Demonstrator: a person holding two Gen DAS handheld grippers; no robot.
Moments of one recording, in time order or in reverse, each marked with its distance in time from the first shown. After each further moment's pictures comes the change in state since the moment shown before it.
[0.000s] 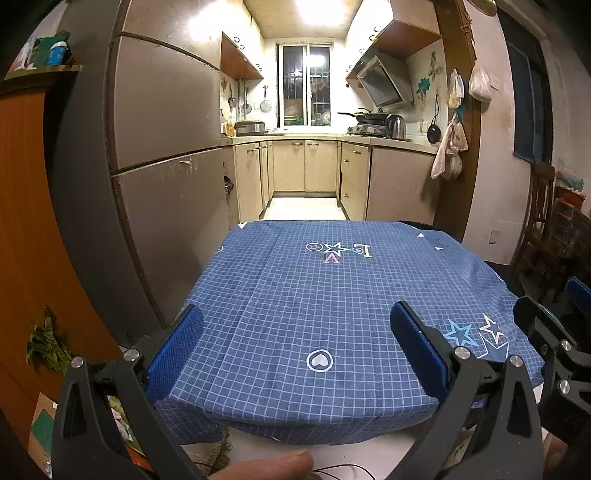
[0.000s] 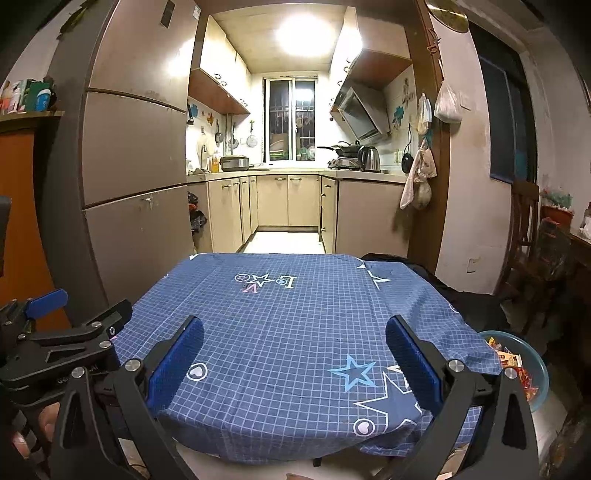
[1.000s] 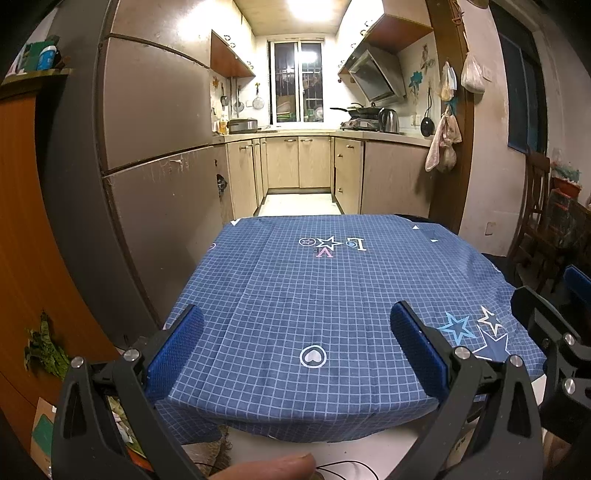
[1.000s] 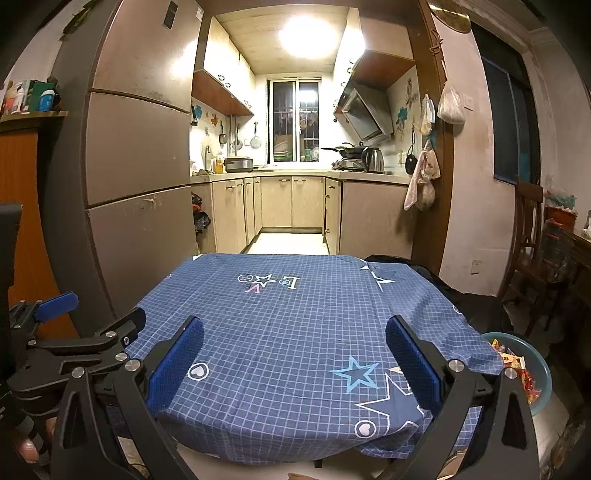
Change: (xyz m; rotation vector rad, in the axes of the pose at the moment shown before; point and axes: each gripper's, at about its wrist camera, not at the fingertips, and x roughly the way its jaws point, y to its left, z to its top) left arm 0.006 -0.005 -0.004 0.027 0.014 -0.012; right arm -0.001 -0.014 0.001 -0.007 -0.006 0.024
